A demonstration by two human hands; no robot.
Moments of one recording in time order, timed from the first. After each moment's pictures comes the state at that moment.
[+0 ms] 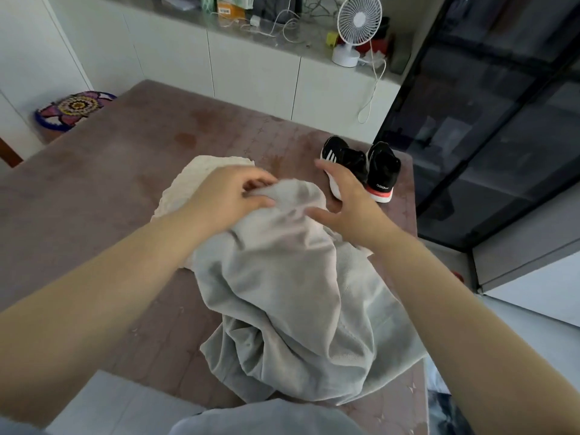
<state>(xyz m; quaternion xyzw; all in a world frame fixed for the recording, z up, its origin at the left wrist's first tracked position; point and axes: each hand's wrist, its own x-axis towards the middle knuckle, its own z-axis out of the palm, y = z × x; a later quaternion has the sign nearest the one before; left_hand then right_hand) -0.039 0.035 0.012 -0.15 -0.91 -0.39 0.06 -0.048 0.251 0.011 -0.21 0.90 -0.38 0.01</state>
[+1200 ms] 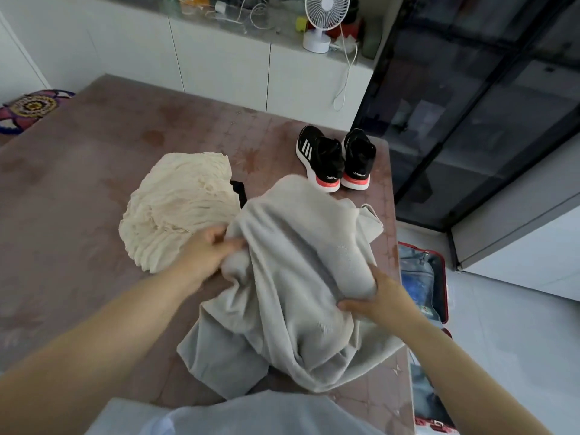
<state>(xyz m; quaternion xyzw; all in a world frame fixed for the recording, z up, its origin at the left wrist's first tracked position) -0.007 0.043 -0.079 0.09 -0.74 -0.65 -0.12 0.047 0.341 -0.071 0.10 0.94 -0.28 0.19</state>
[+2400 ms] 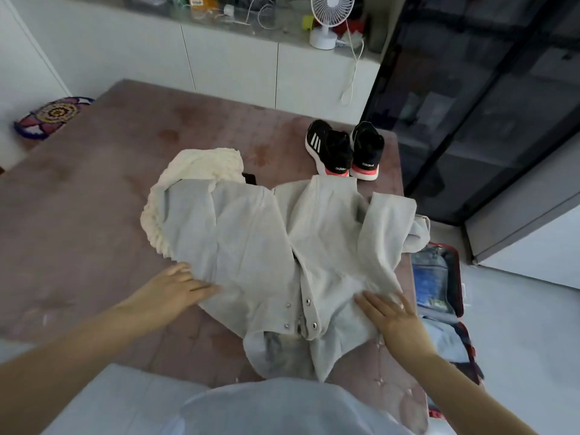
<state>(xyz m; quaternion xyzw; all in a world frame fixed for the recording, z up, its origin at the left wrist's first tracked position) 0.043 -0.061 -0.132 -0.41 -0.91 0.08 -0.01 0.102 0.375 -0.144 -0.17 0.98 0.02 0.12</state>
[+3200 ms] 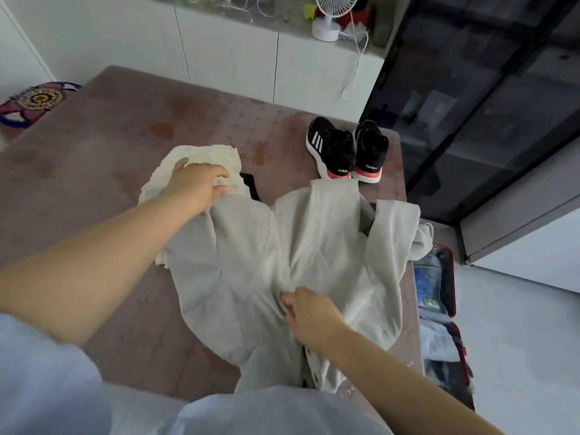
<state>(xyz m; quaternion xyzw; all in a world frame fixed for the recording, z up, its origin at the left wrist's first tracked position) -0.104 -0.004 -0.062 -0.05 -0.99 -0.09 -0.01 0.069 0.221 -0.105 -0.14 0.95 -0.11 0.26</state>
